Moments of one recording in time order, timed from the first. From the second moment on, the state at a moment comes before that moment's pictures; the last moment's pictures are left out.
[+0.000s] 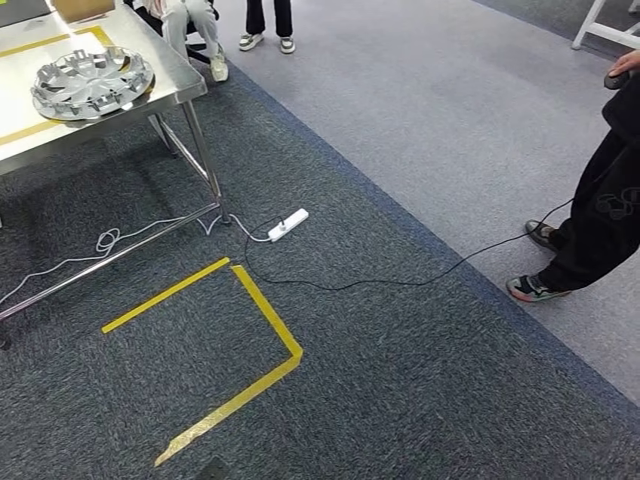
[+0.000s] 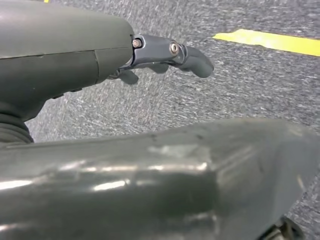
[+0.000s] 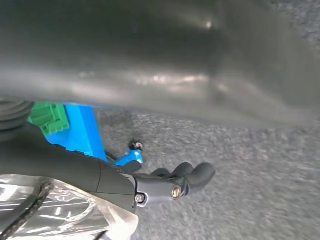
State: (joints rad) left arm -0.07 -0.14 0.52 -0.21 -1.24 0.39 -0.22; right arm -0.01 0.10 -0.41 -0.18 1.06 -0.42 -0.28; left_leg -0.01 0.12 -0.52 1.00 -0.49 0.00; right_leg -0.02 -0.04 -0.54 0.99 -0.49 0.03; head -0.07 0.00
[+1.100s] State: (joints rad) left arm -0.06 -0.14 0.52 -0.21 -1.22 0.39 -0.27; right arm -0.02 0.11 -0.41 -0.18 1.07 -0.41 -0.29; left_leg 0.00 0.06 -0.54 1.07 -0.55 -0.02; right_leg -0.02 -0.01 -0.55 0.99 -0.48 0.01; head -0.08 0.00
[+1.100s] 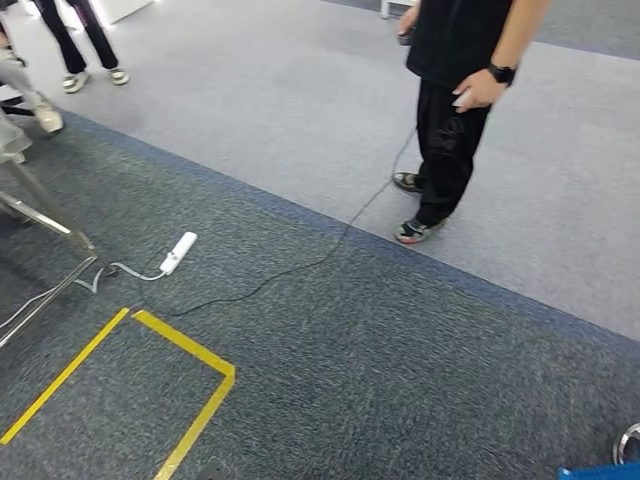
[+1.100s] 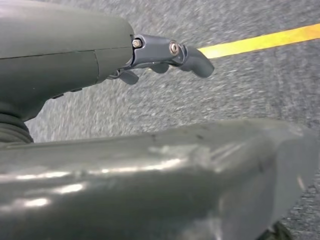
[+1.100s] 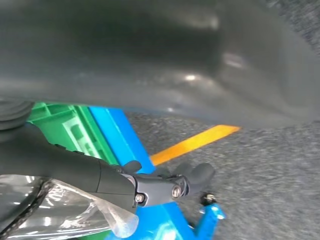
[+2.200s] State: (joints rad) left arm -0.05 -0.13 0.52 -0.21 -1.23 0.39 -0.27; right arm -0.02 0.11 -0.41 -0.18 1.07 -0.40 -0.29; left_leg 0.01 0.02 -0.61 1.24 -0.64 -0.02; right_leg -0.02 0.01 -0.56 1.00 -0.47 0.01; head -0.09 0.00
